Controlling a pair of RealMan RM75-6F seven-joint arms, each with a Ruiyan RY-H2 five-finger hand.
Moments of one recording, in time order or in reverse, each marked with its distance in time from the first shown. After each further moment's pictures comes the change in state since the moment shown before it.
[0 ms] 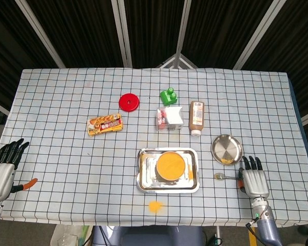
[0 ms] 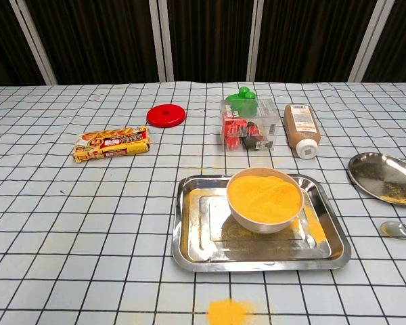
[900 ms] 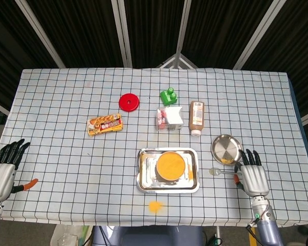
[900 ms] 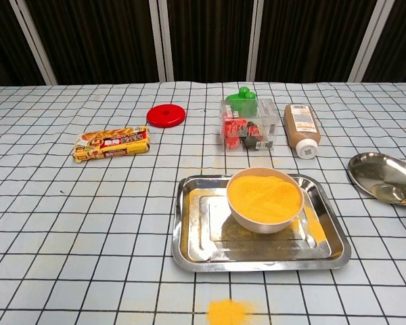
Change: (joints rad) left arm 0.000 0.002 0.004 -0.005 0.006 -0.001 -0.002; right arm 0.005 0.129 0.031 -0.311 -0.034 0.078 -0.085
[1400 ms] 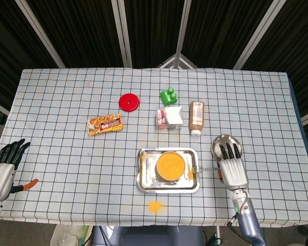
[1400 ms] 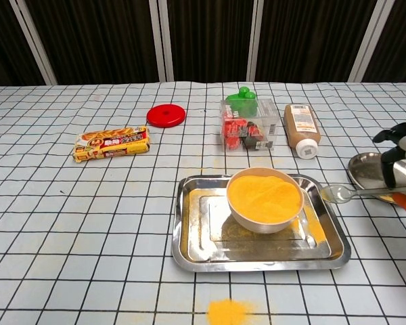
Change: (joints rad) left arm -0.005 0.019 0.004 0.003 0.014 -0.005 -0.057; right arm 0.103 -0.098 0.054 -0.140 0.132 -0.016 -0.426
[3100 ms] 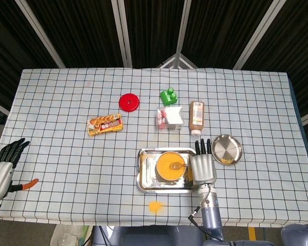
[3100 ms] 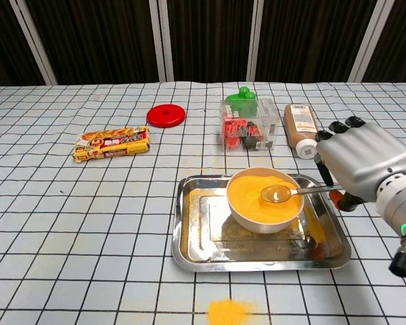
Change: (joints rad) left arm -0.013 0.039 0.001 -0.029 -0.021 -0.038 -0.089; right arm 0.203 -0.314 0.008 0.025 0.215 0.230 -0.458
